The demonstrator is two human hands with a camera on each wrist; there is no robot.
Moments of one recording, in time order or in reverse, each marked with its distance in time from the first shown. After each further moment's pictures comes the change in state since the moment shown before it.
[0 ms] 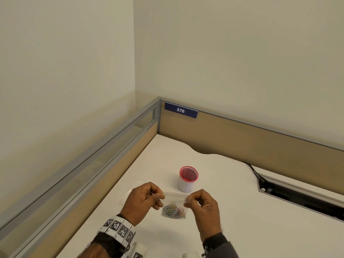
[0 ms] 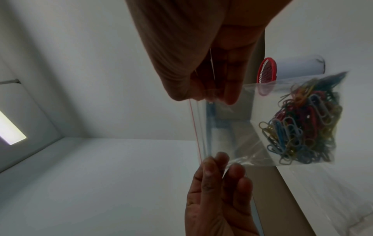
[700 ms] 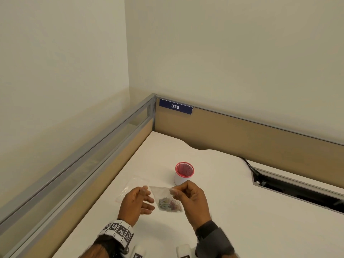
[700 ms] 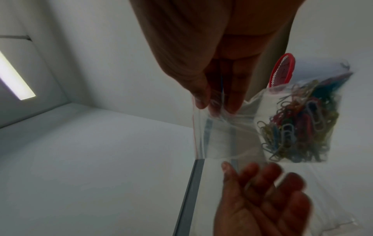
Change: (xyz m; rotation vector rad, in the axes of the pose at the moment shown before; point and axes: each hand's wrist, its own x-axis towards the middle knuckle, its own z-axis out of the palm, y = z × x) left_hand -0.004 -0.030 0.010 -0.265 0.192 -0.333; right_hand 0.000 -0.015 0.017 -0.052 -0.161 0.069
